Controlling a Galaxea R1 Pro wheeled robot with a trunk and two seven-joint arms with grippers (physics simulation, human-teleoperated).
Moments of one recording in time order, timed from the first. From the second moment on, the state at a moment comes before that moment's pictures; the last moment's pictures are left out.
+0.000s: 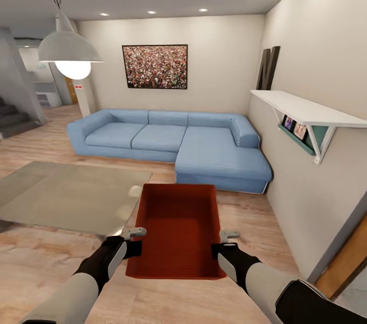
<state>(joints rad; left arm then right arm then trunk) -0.67 -0.03 -0.03 -0.50 0.14 0.54 0.05 -0.82 0.14 0.63 -0.10 -0.59 0.15 -0.28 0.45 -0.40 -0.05</state>
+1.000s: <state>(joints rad) -0.67 -0.03 -0.03 -0.50 0.14 0.54 0.05 -0.82 0.14 0.63 -0.10 -0.59 0.15 -0.28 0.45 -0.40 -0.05</state>
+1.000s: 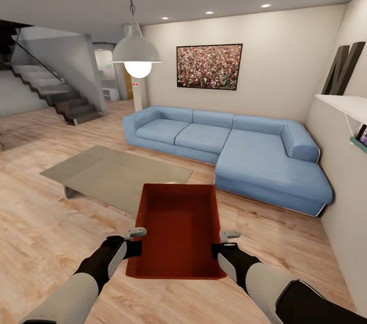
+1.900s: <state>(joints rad) -0.67 -0.03 -0.03 -0.50 0.14 0.54 0.05 -0.82 0.14 0.63 -0.10 -0.59 0.15 -0.28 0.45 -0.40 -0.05</state>
